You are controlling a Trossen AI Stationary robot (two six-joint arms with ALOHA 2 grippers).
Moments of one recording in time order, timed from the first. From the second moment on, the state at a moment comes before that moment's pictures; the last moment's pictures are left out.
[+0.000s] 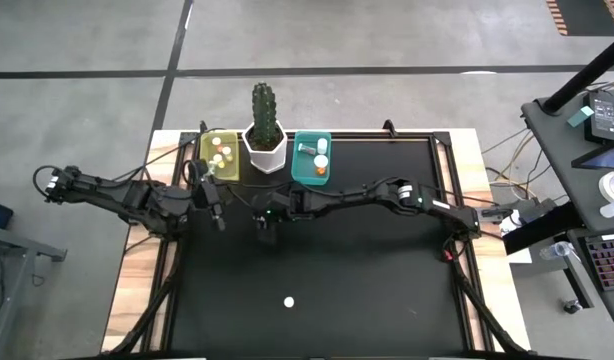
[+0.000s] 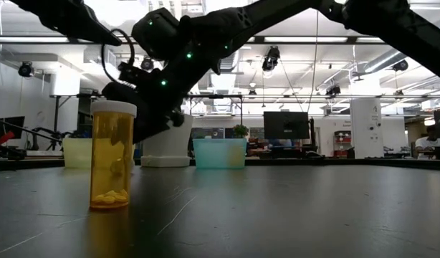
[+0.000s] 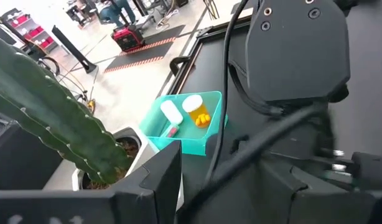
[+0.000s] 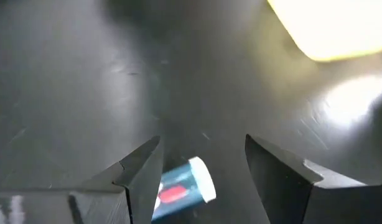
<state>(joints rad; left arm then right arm) -0.24 0.60 0.65 -0.48 -0.70 0.14 -0.03 2.45 2.03 -0.30 0.12 0.05</state>
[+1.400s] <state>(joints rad) -0.24 0.60 0.65 -0.48 -0.70 0.15 0.02 2.50 2.07 -0.51 0.20 0.33</state>
